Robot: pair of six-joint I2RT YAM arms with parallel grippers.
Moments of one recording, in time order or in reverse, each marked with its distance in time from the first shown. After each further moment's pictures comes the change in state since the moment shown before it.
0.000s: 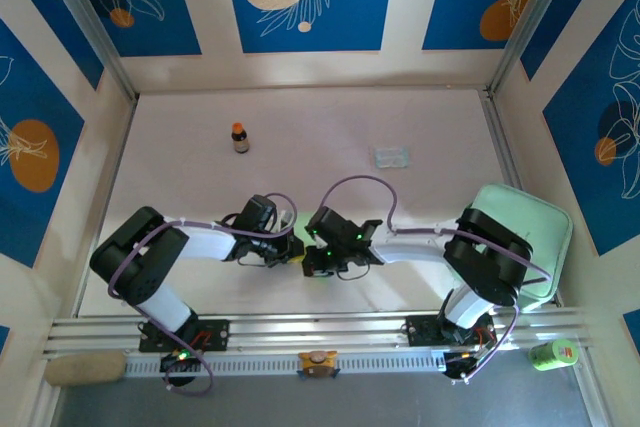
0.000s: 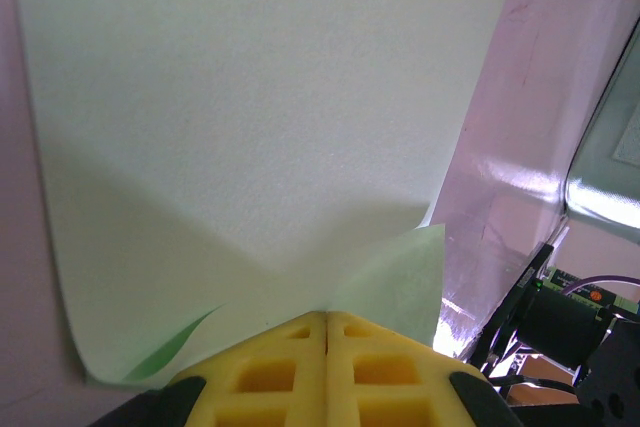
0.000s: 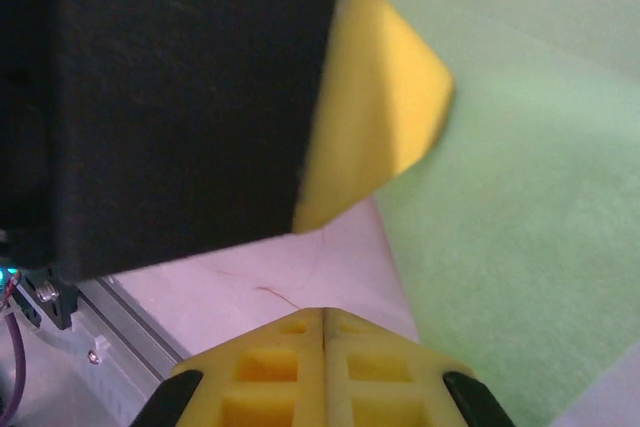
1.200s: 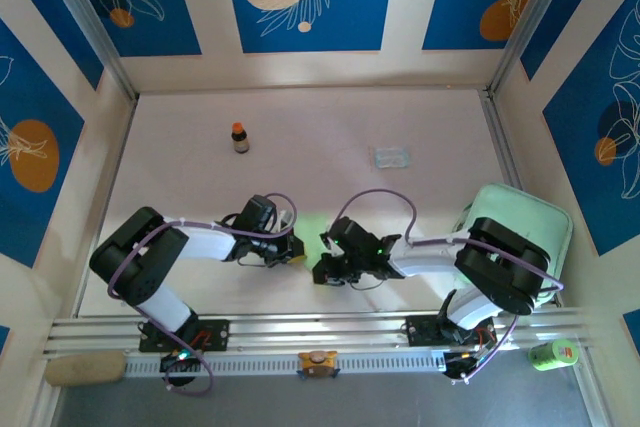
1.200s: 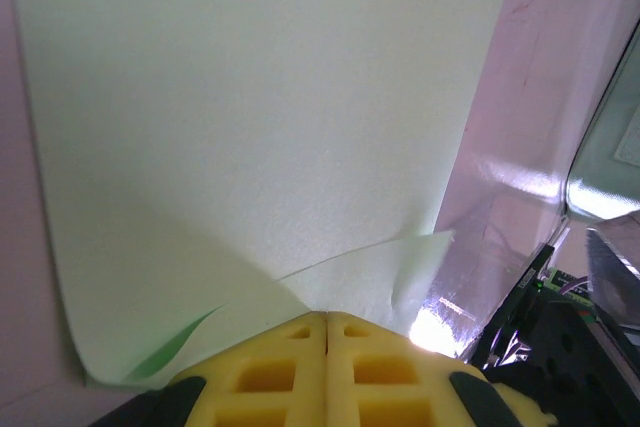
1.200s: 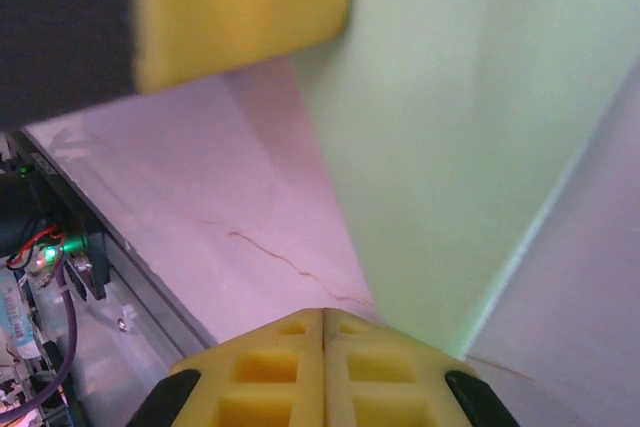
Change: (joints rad) left arm 0.000 -0.002 -0.002 0.000 -0.005 0.000; right arm -0.025 -0.095 -0.220 0.244 -0.083 0.104
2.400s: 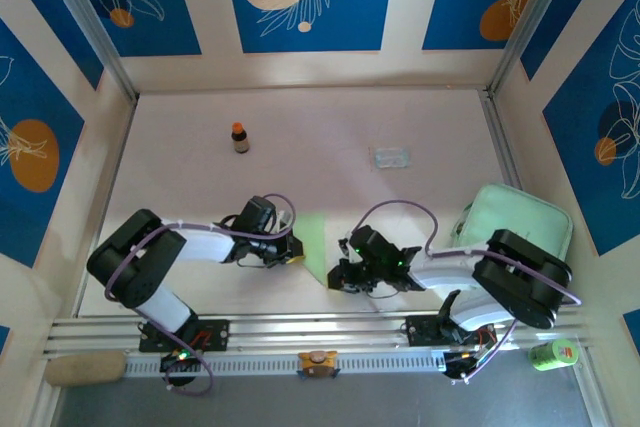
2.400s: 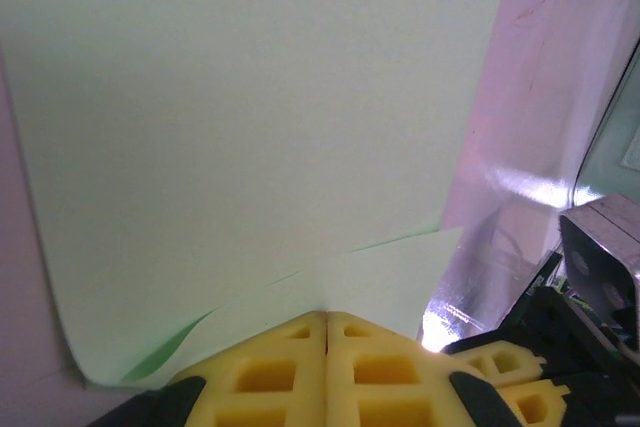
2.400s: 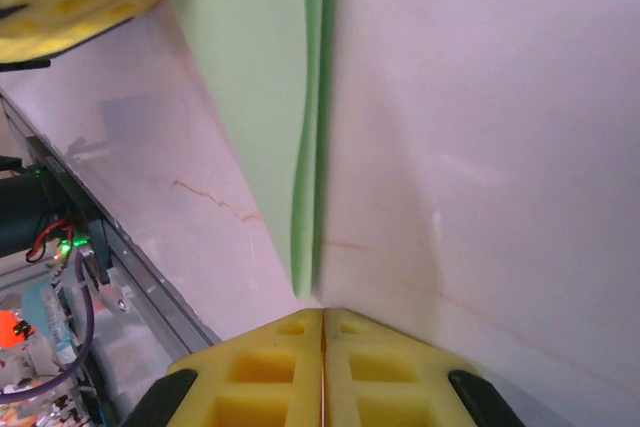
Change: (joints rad) left arm -0.002 -0.024 -0.016 -0.003 -0.033 -0.002; right arm -0.043 -0.155 -0.211 0.094 -0.020 0.081
